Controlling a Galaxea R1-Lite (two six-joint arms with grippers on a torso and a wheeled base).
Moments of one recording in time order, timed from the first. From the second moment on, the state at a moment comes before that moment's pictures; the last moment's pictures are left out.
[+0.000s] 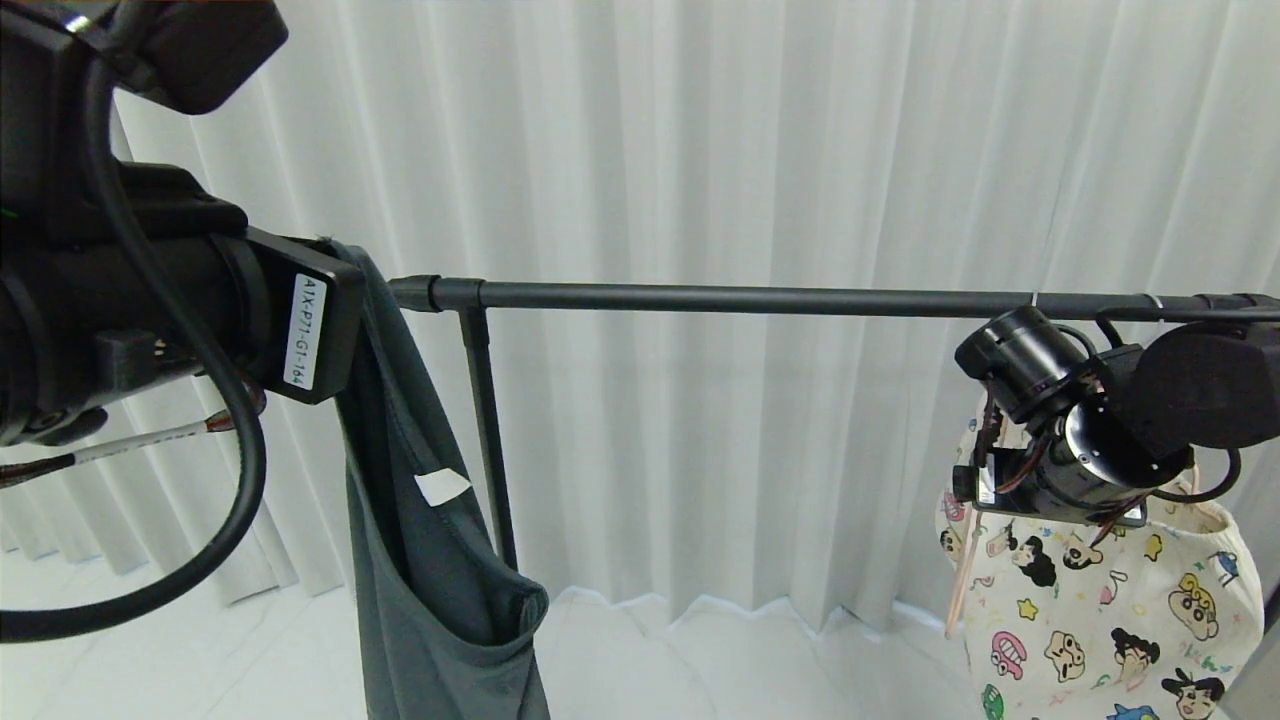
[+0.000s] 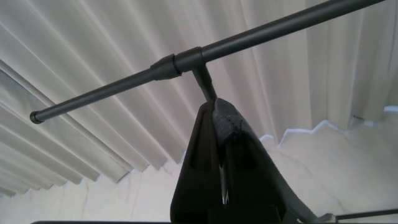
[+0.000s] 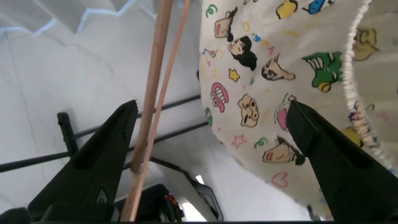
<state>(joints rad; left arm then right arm) -0.80 1.31 -1.26 0.27 0.71 0.21 0.47 1.78 -1.24 0.56 -0.53 0.67</state>
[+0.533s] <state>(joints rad) -0.80 1.31 -1.26 0.27 0.71 0.21 0.48 1.77 -1.24 0.56 -0.47 0.64</state>
